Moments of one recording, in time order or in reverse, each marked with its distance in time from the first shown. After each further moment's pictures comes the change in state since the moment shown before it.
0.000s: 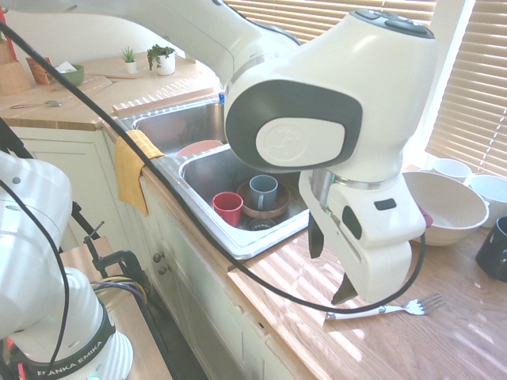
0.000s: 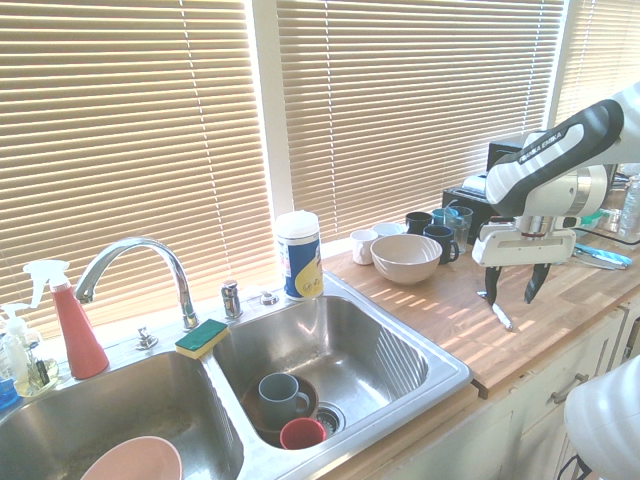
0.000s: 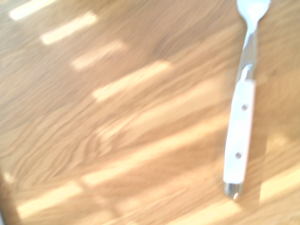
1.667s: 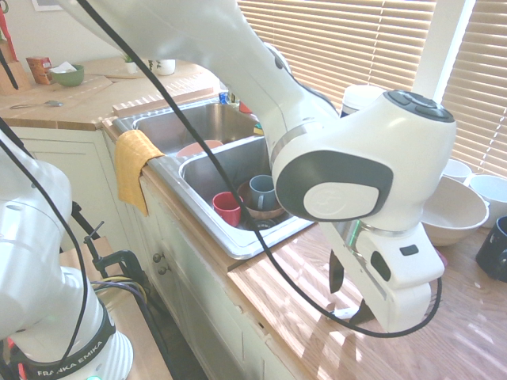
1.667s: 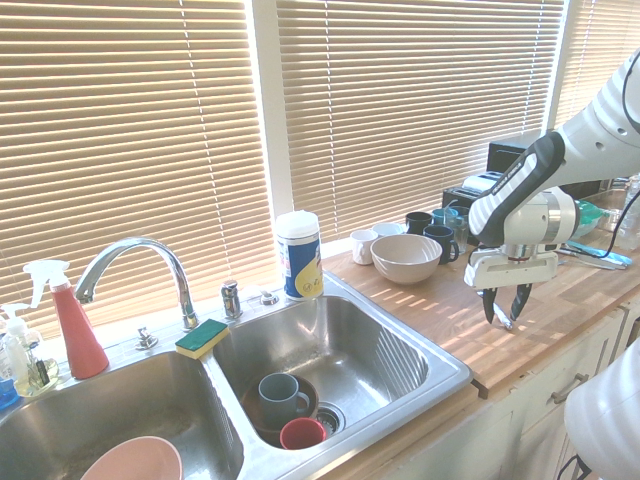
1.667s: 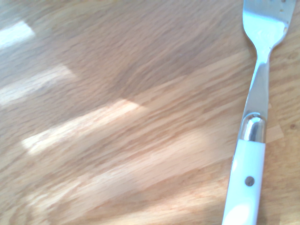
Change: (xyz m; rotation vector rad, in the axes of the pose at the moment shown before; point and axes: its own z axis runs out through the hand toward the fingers) arm 0.037 -0.016 0.073 -0.058 -0.016 -0.001
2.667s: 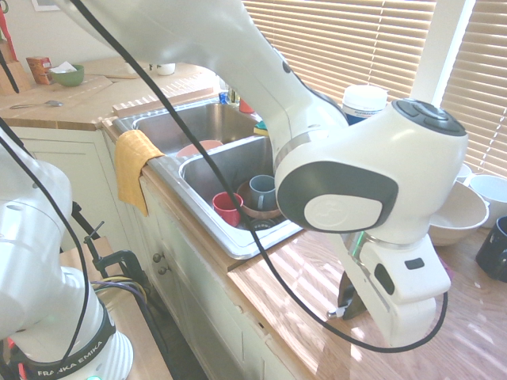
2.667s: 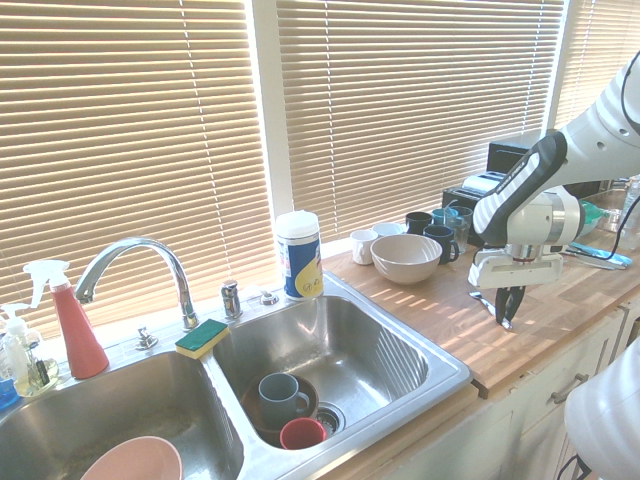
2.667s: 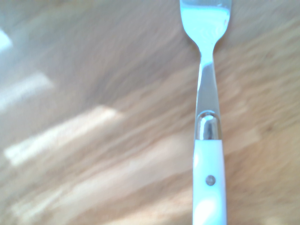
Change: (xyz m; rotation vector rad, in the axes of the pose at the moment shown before) arm 0.011 0.008 -0.010 0.030 0.007 0.022
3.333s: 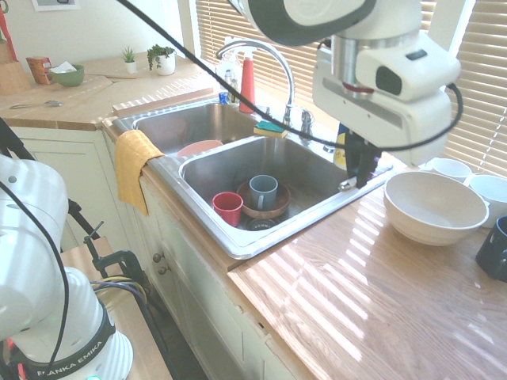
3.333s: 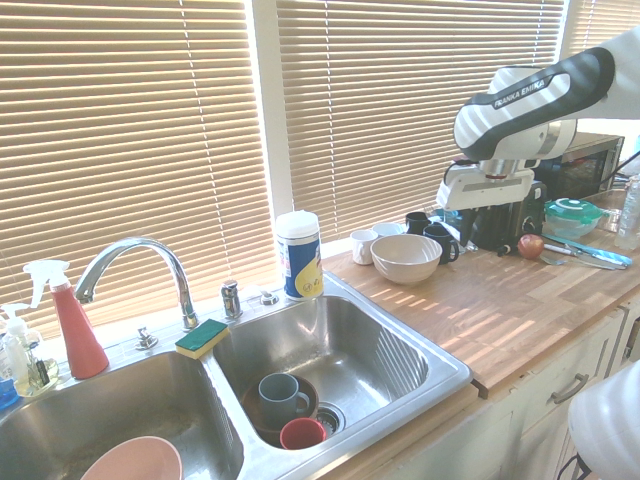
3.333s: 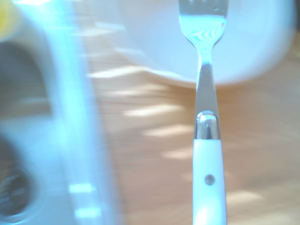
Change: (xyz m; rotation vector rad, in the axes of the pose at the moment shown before) arm -0.132 -0.120 -0.183 0.125 0.139 -0.280
